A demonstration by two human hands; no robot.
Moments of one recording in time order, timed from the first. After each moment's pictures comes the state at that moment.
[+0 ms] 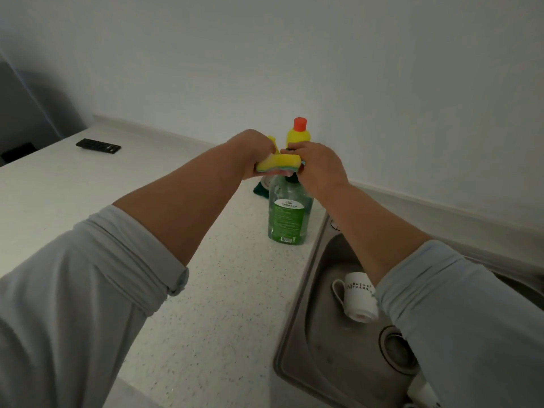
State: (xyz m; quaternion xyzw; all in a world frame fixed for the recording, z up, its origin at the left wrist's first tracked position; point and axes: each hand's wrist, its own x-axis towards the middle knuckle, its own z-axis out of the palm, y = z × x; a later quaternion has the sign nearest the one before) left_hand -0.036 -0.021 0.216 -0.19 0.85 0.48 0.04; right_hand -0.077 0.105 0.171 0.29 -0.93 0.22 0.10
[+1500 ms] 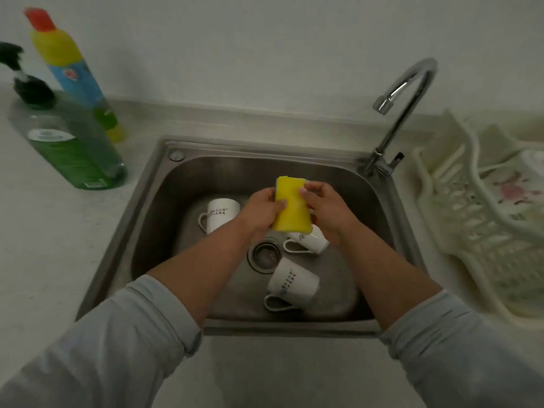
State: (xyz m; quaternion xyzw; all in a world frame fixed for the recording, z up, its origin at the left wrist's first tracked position) left_hand 0.000 0.331 -0.008 -0.07 0.67 0.70 0.23; right_hand 0.022 0.465 0.020 -0.19 -0.71 0.67 -0.11
